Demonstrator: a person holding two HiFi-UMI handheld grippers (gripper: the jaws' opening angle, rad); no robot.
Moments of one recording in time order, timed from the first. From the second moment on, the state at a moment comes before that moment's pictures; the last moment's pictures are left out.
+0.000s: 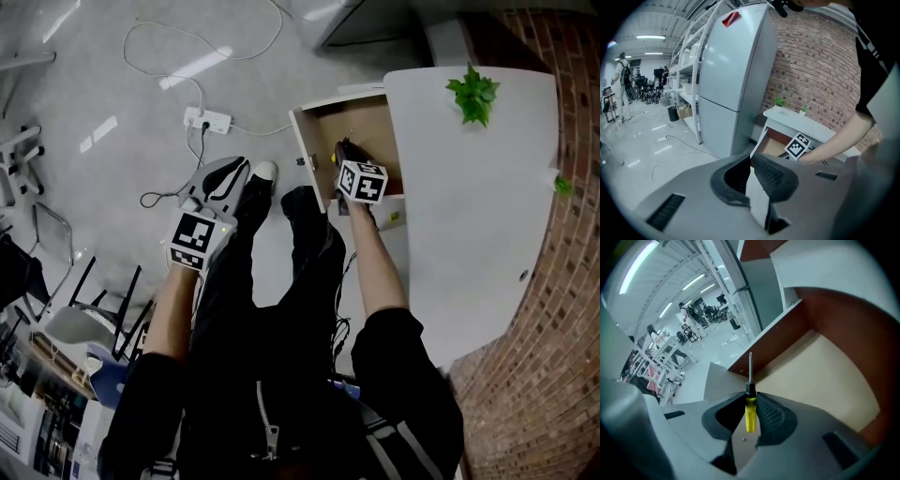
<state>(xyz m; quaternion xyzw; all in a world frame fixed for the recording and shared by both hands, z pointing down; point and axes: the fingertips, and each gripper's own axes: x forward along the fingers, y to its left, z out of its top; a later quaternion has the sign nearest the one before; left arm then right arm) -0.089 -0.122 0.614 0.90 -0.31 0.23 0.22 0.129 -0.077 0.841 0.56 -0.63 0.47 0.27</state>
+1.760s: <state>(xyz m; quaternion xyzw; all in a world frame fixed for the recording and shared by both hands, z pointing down) -0.079 -0.104 0.650 0.88 -0.31 0.25 0.26 0.177 -0.039 0.920 0.68 -0.31 0.67 -0.03</state>
